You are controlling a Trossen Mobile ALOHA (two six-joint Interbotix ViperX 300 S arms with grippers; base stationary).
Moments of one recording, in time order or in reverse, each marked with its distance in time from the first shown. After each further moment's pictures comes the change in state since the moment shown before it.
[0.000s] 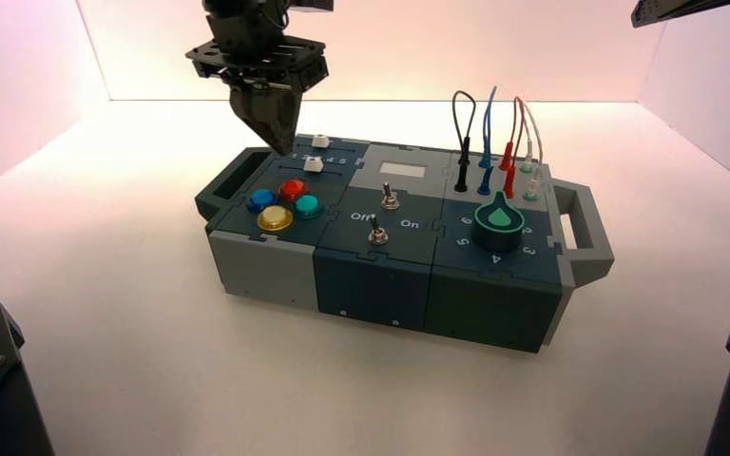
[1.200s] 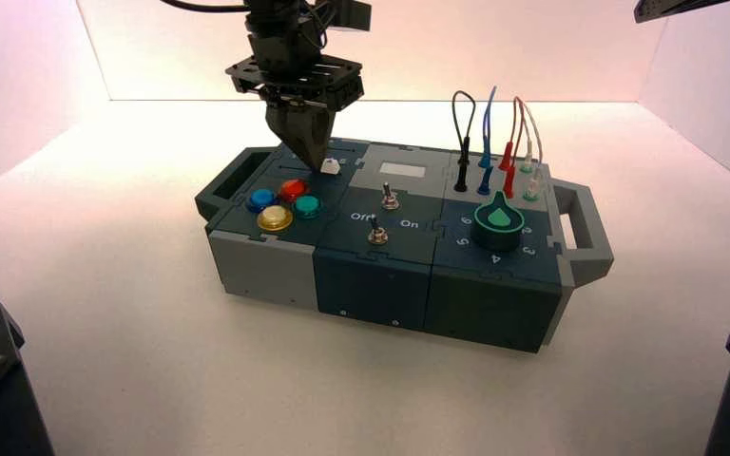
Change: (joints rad) left arm -0.084 0.097 -0.063 -0.018 -0.009 -0.002; right arm 0.000 -0.020 0.002 0.000 0.000 0.000
